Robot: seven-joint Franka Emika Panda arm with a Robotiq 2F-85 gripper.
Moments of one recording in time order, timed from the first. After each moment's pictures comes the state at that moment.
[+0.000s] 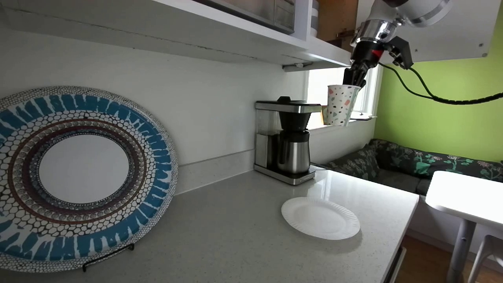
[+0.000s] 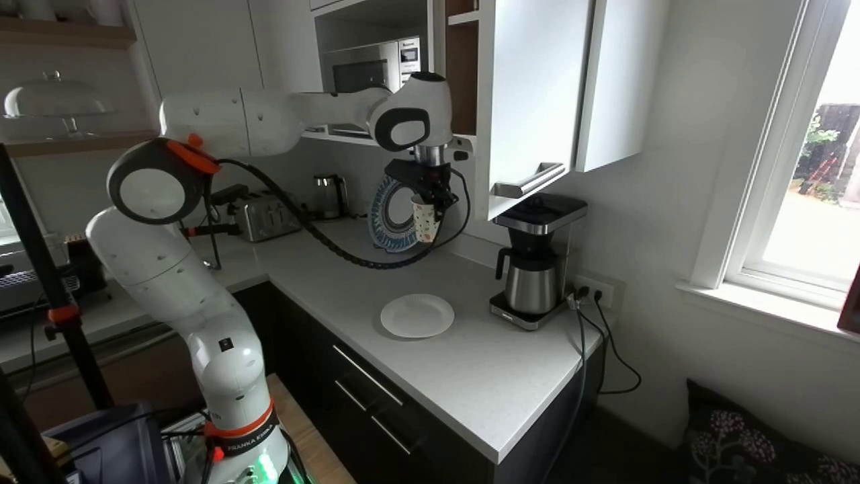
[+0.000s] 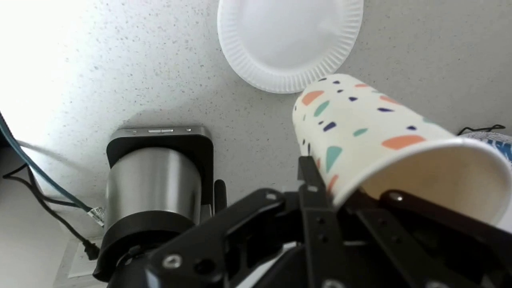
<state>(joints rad) -0.09 -0.33 -0.15 -1.93 0.23 1.82 -0.33</state>
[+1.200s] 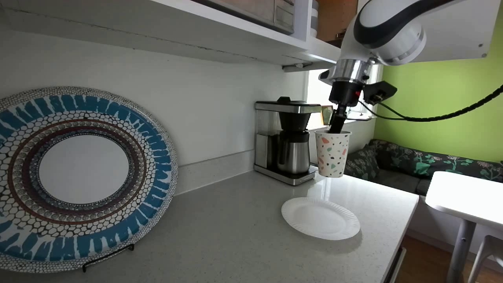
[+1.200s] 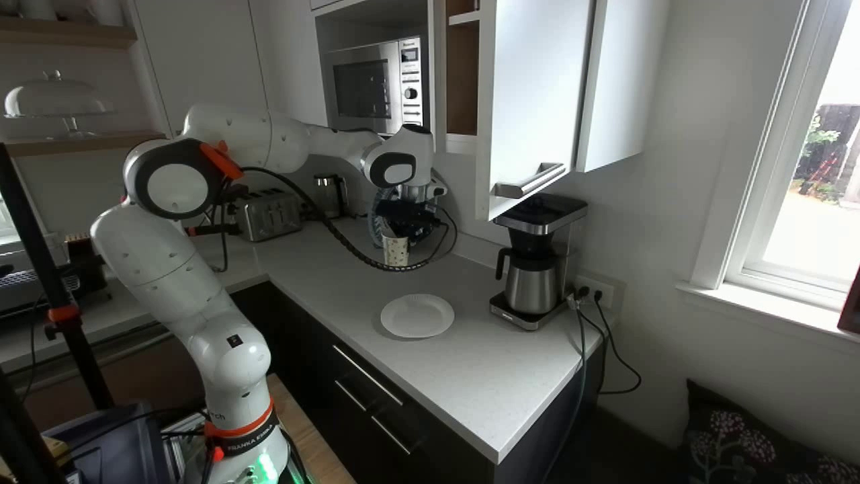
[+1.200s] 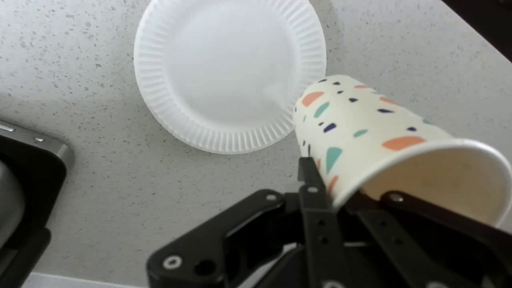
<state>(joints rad) 0.06 -0.30 -0.10 -2.16 0.23 1.93 -0.67</state>
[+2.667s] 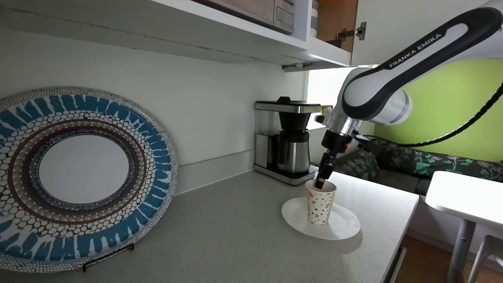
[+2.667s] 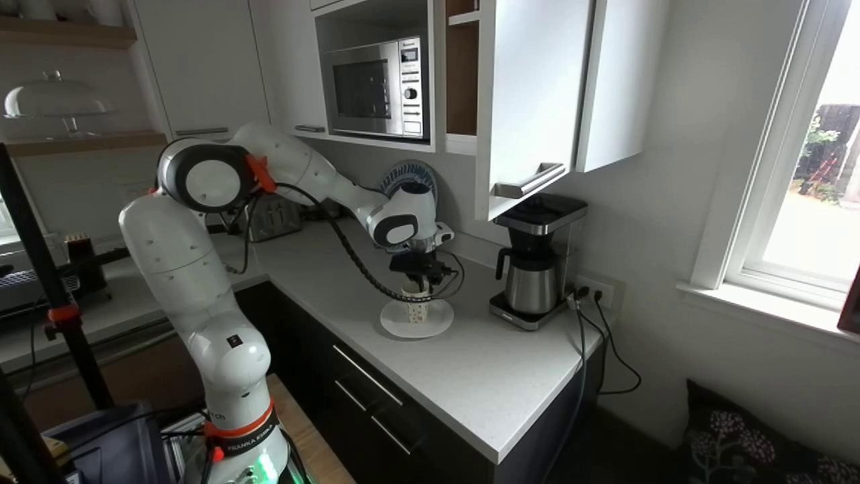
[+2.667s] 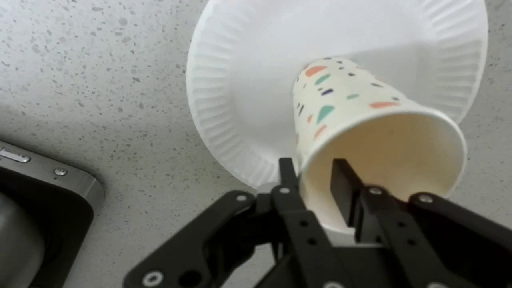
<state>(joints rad) 0.05 -0.17 -0.10 -2.40 0.24 2.45 -0.77</state>
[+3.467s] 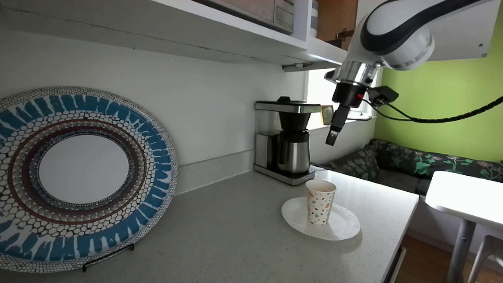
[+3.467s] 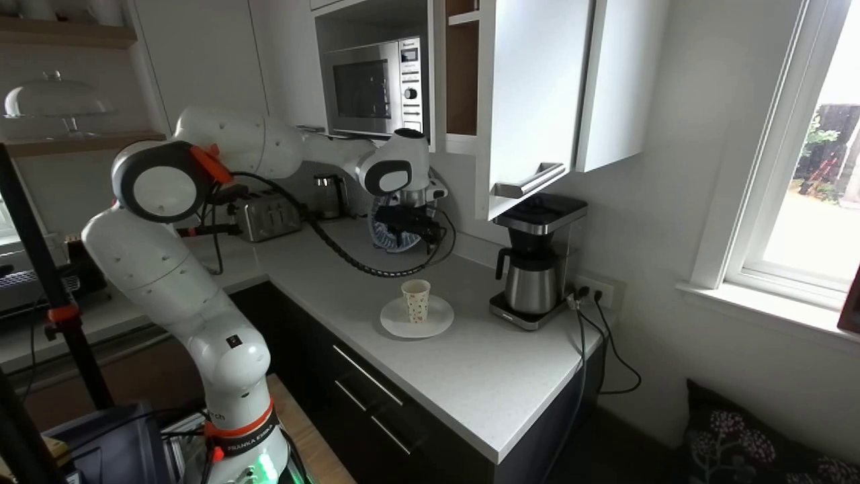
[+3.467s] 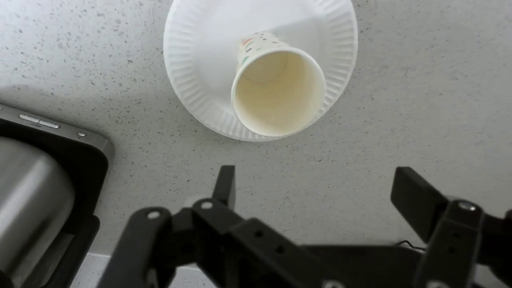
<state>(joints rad) 0.04 -0.35 -0.10 -2.22 0.21 2.05 -0.60</state>
